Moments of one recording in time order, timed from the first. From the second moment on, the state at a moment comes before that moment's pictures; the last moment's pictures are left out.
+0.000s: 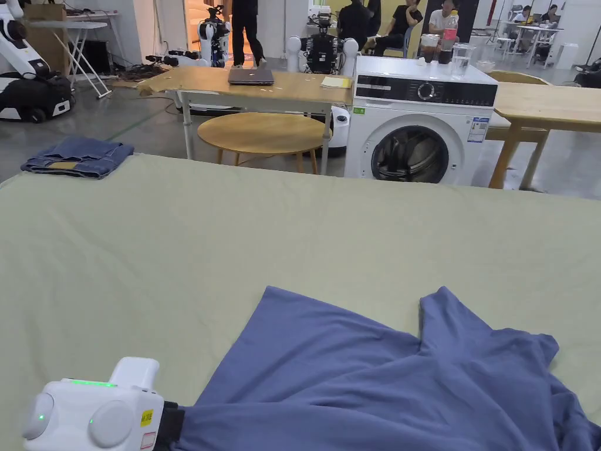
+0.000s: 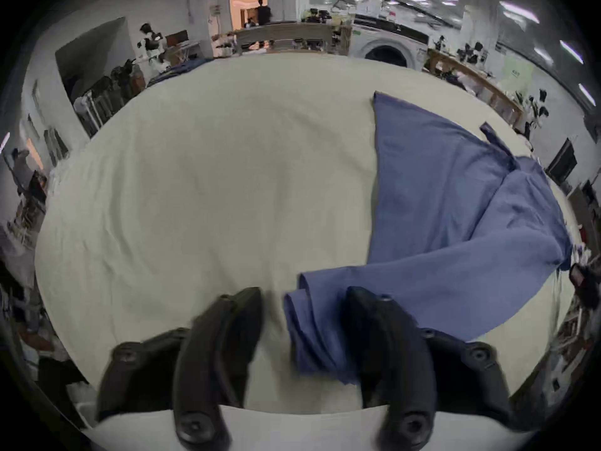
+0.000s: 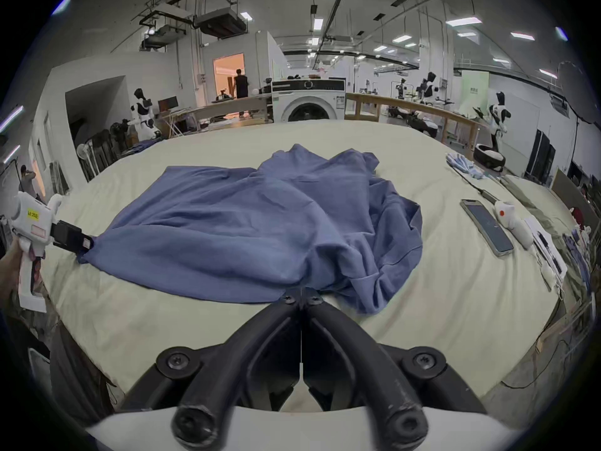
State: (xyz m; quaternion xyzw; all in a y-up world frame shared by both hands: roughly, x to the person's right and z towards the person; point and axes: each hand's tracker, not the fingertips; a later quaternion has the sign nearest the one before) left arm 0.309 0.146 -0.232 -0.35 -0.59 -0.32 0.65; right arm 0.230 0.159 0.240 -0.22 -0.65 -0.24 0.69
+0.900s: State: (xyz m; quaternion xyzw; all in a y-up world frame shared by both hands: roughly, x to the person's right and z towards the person) left arm 0.305 0.145 -0.245 -0.39 -0.61 -0.28 0.63; right arm 0.556 0.198 0.266 -0.37 -0.60 -0.23 0.67
